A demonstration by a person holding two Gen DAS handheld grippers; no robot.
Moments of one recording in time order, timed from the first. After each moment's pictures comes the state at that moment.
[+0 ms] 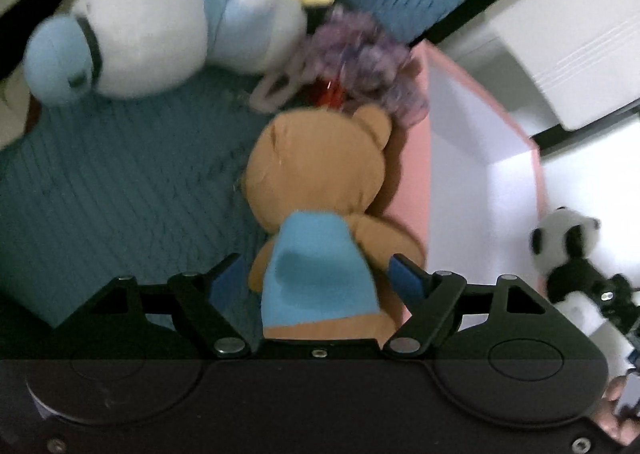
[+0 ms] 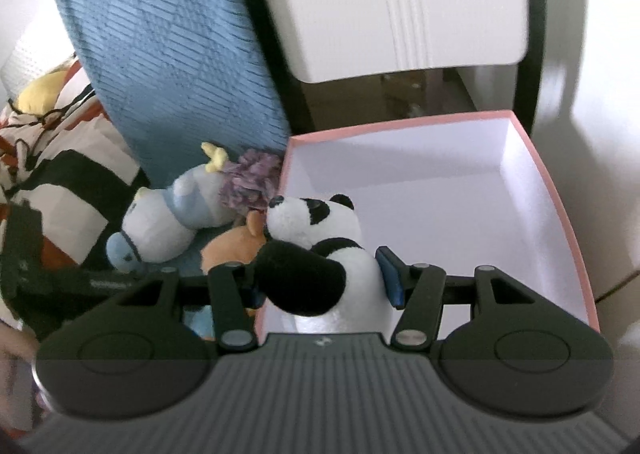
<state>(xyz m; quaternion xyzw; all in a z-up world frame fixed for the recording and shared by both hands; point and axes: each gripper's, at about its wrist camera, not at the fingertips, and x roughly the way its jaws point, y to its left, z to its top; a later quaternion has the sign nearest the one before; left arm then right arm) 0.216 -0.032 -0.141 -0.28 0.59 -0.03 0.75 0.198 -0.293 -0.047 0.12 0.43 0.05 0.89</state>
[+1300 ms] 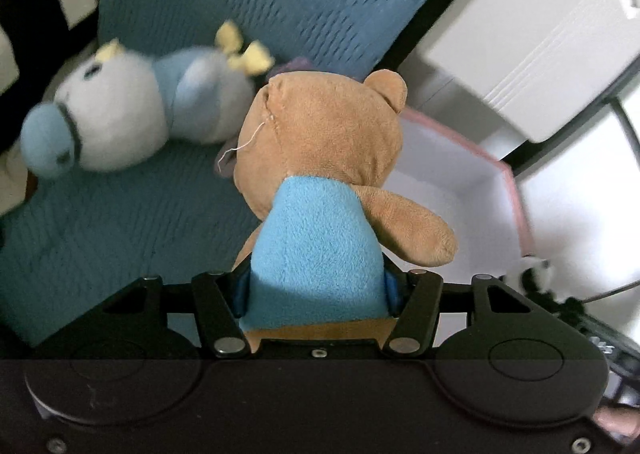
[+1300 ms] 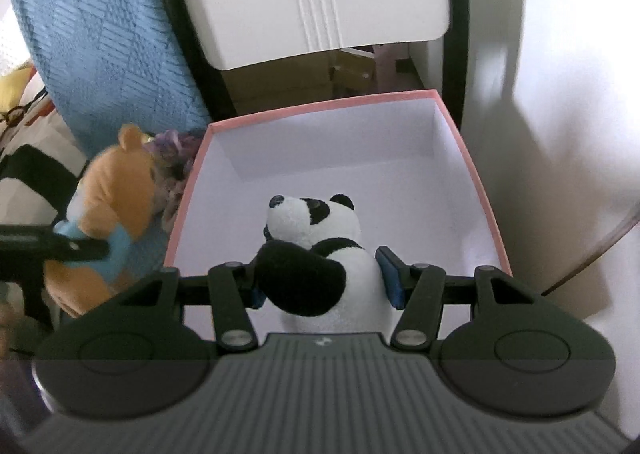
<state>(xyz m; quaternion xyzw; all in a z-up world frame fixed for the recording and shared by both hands) 0.225 -0.061 -0.091 -0.23 0.51 -0.03 0.83 0.181 -0.353 -0.069 0.10 0.44 0.01 0.89</state>
